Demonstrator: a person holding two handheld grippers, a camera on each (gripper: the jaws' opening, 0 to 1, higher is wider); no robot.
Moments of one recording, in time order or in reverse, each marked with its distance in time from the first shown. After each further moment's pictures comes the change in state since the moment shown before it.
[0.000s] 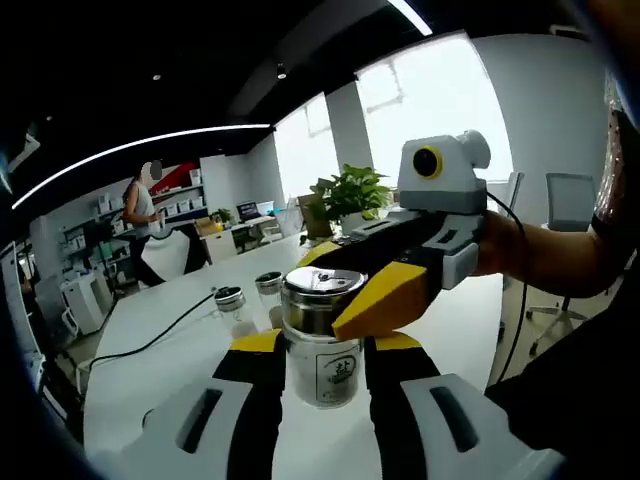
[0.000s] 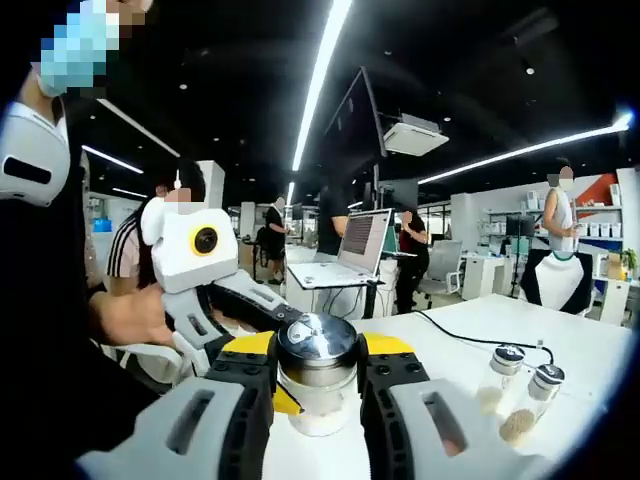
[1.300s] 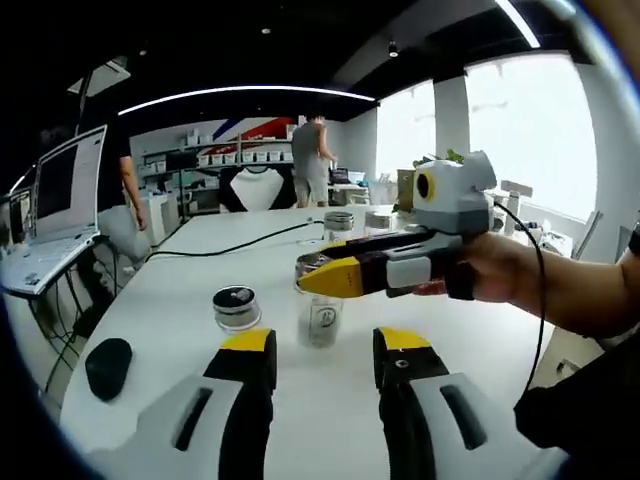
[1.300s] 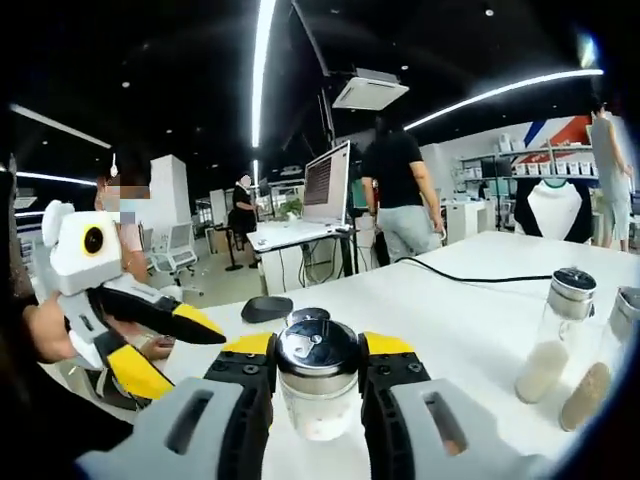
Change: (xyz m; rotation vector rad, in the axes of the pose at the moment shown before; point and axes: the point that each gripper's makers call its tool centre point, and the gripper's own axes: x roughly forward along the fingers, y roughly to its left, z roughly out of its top) left arm -0.060 0.085 -0.102 -0.307 0.086 0.338; right arm 0.128 -0.071 -0.097 0.188 0.112 -0.099
